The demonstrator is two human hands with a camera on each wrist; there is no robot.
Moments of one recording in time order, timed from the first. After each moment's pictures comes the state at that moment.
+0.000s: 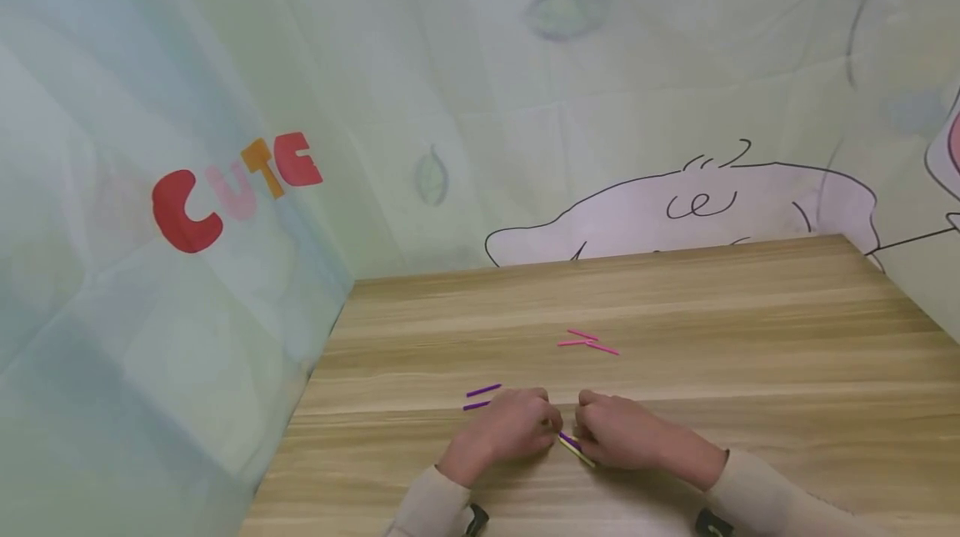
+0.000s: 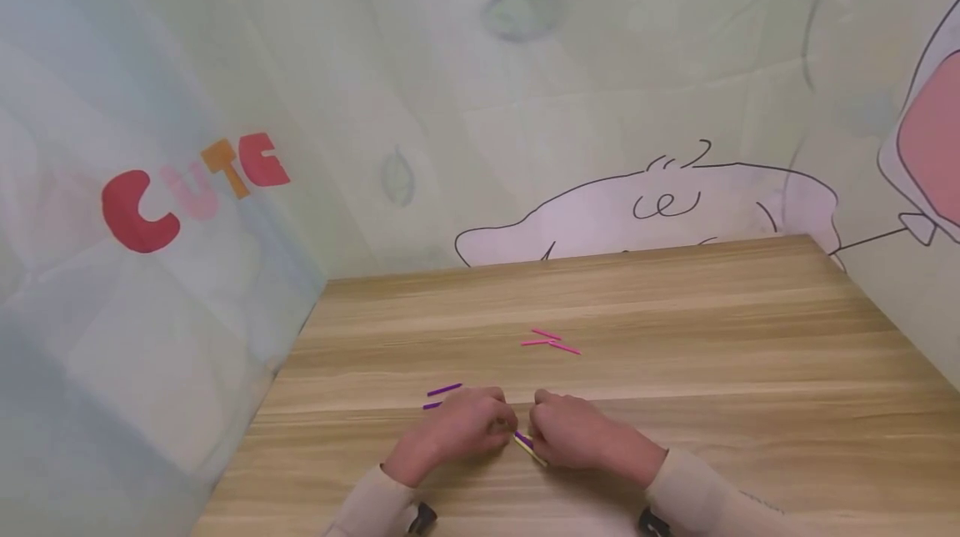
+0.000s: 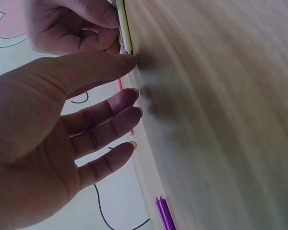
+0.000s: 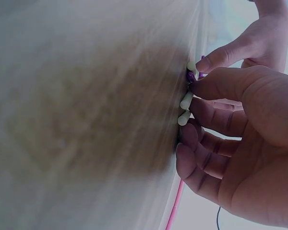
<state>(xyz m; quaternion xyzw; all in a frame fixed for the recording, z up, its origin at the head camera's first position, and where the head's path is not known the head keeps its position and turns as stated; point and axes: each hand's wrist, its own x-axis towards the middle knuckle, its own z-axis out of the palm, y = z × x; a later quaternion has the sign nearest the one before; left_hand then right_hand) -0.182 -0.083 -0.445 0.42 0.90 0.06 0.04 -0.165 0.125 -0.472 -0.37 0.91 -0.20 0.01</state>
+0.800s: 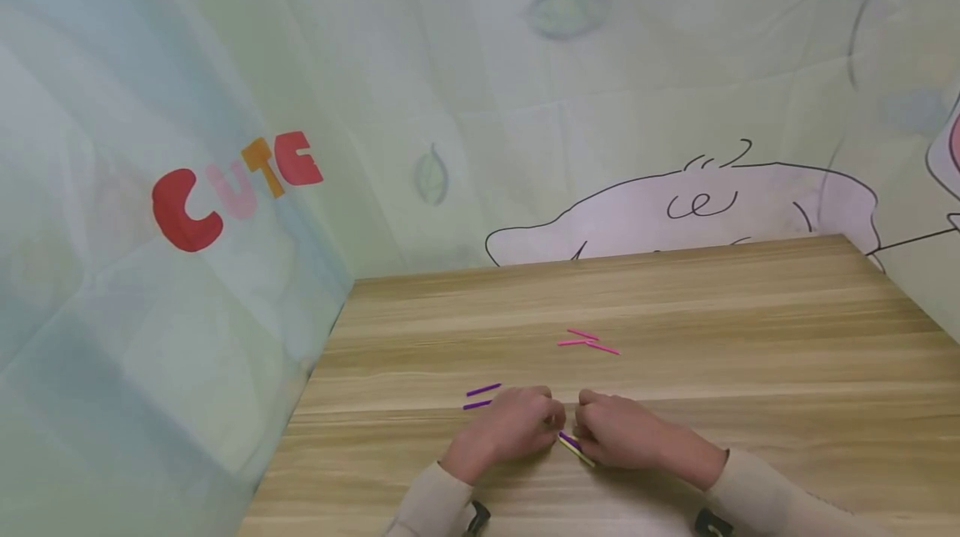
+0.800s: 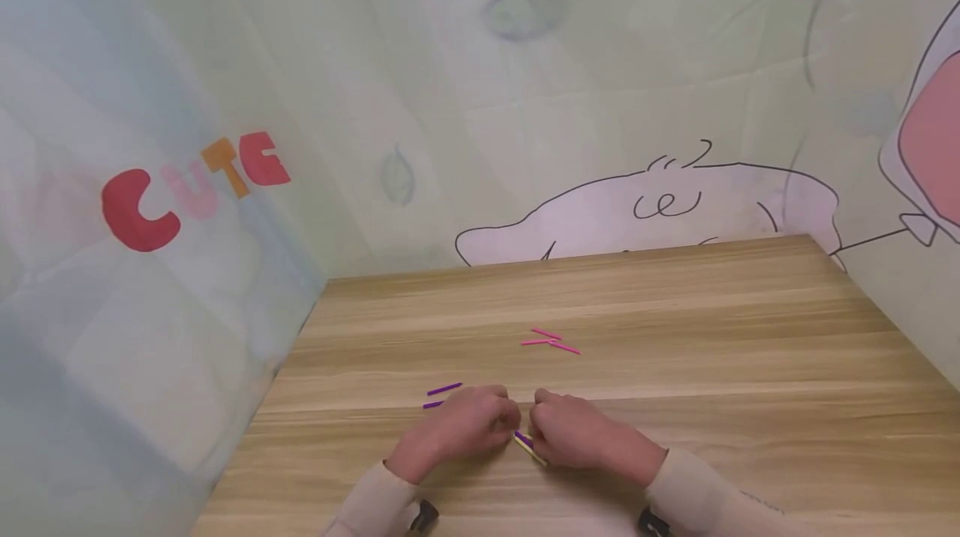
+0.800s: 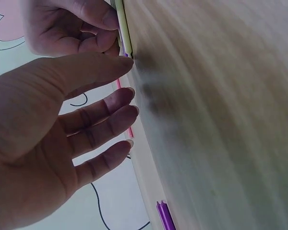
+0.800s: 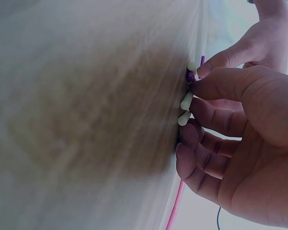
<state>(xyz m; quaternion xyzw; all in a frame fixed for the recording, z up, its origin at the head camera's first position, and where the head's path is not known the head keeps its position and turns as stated) -0.186 -0.080 -0.451 0.43 0.90 0.07 0.03 -0.166 0.125 -0.473 -0.37 0.91 -0.20 0.02</state>
